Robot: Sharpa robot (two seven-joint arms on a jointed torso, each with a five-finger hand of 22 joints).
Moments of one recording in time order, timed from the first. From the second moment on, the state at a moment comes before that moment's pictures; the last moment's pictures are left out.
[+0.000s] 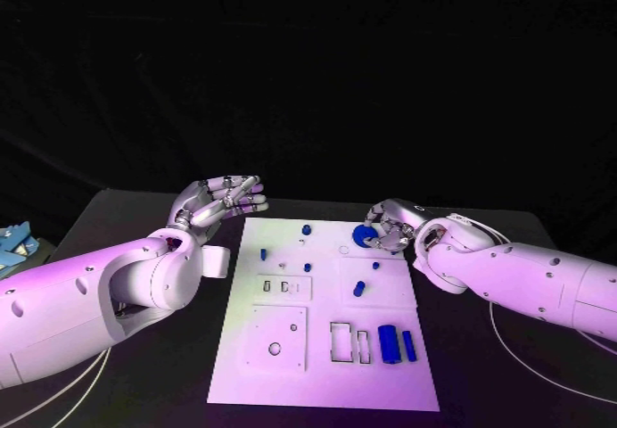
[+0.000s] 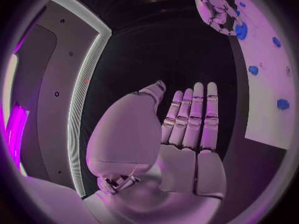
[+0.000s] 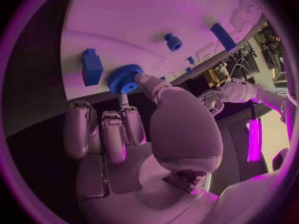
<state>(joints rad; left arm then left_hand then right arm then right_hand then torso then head) 1.19 -0.90 0.00 1.61 0.03 -0.42 0.52 1.44 -0.11 0.33 0.24 0.07 0.87 0.22 0.22 0.15 1.01 0.18 0.08 0.07 0.99 0.14 0.28 0.23 0.18 0.89 0.25 0.30 0.10 1.23 -0.70 -0.12 1.24 -1.33 -0.44 -0.09 1.24 -0.17 0.53 0.04 0.24 0.81 0.18 0.43 0.46 1.43 0.05 1.41 1.31 1.47 -0.01 1.56 1.31 0.08 1.41 0.09 1.37 1.30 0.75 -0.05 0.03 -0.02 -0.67</state>
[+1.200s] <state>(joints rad) 1.19 -0.89 0.00 1.60 0.03 -0.41 0.51 1.44 -0.11 0.33 0.24 0.07 0.87 0.22 0.22 0.15 1.01 0.18 0.07 0.07 0.99 0.14 0.28 0.23 0.18 0.89 0.25 0.30 0.09 1.22 -0.51 -0.12 1.30 -1.46 -0.55 -0.13 1.24 -0.17 0.54 0.04 0.25 0.82 0.18 0.42 0.46 1.43 0.05 1.41 1.31 1.46 -0.02 1.56 1.31 0.08 1.41 0.09 1.38 1.30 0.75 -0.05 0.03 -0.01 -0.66</state>
